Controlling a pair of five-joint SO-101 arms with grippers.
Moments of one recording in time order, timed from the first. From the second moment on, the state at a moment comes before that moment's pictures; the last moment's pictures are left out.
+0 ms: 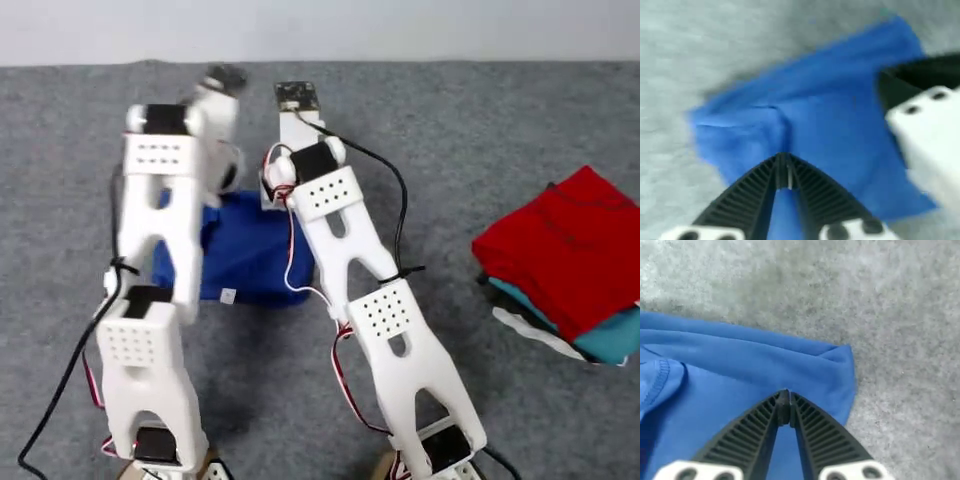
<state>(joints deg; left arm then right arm) 1.3 34.9 -36.4 98.9 -10.4 -29.8 72.5 -93.5 96.8 -19.7</state>
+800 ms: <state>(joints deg) -13.0 29.2 -21.1 94.5 -13.4 -29.7 76.2 -93.6 98.5 -19.7</state>
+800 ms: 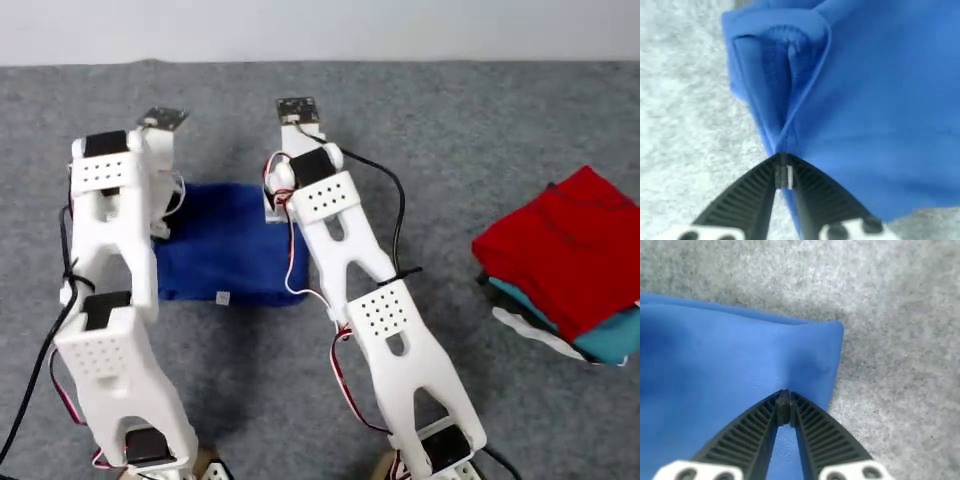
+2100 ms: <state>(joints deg) -13.1 39.3 -32.2 80.1 -10.4 -28.1 80.7 -93.7 97.3 -19.7</state>
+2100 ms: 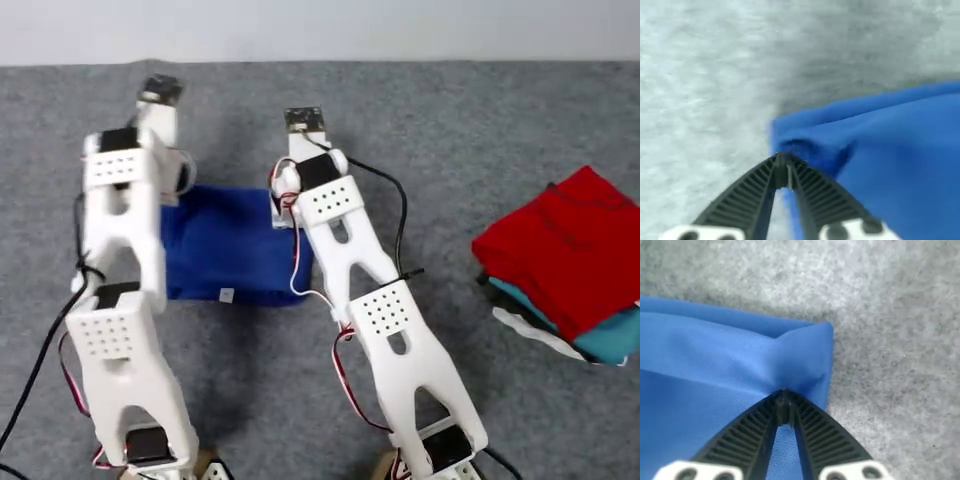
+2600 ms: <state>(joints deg) -12.2 39.7 -49.3 94.9 -15.3 -28.1 80.7 -93.7 97.5 -19.7</state>
